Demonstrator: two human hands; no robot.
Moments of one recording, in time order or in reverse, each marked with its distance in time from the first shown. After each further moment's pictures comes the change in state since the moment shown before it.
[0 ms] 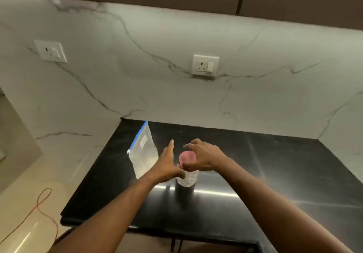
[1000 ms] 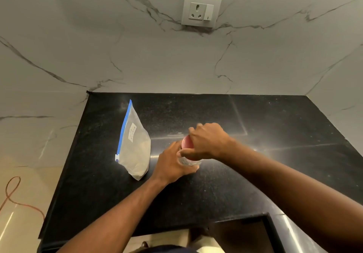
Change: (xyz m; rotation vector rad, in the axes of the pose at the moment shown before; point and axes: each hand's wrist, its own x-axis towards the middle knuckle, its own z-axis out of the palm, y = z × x) left_hand 0.056 -0.071 0.043 -0.001 -0.013 0.234; right_hand 0.043 -0.020 0.004 -0.414 -0.216 0.155
